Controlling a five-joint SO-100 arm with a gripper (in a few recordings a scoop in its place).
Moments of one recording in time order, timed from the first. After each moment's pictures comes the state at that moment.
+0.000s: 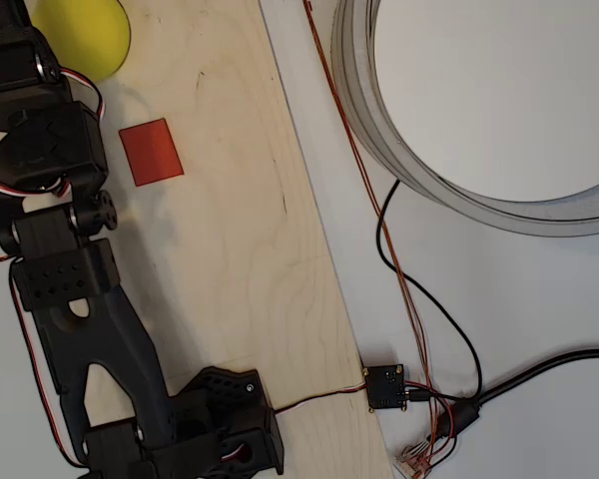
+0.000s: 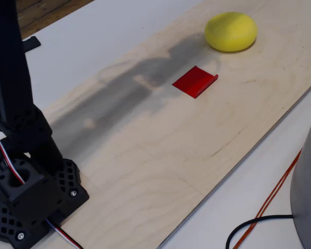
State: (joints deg) arm 91.1 68.6 70.9 18.0 10.5
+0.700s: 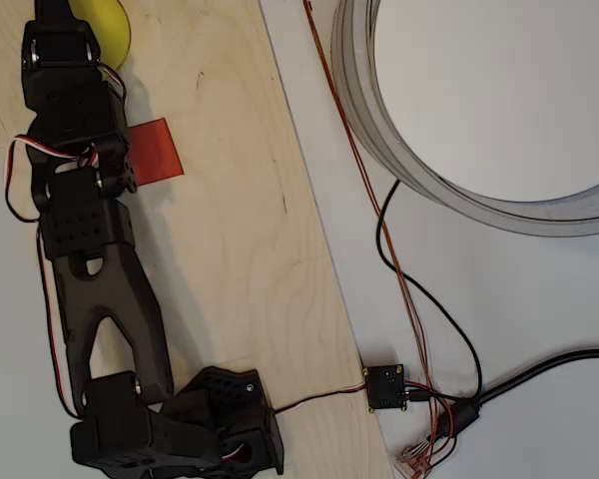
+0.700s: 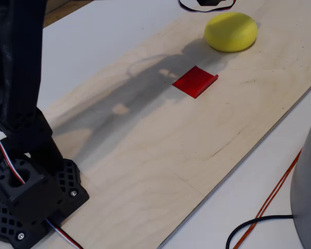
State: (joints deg) arm 91.8 56.3 79.1 5.9 30.5
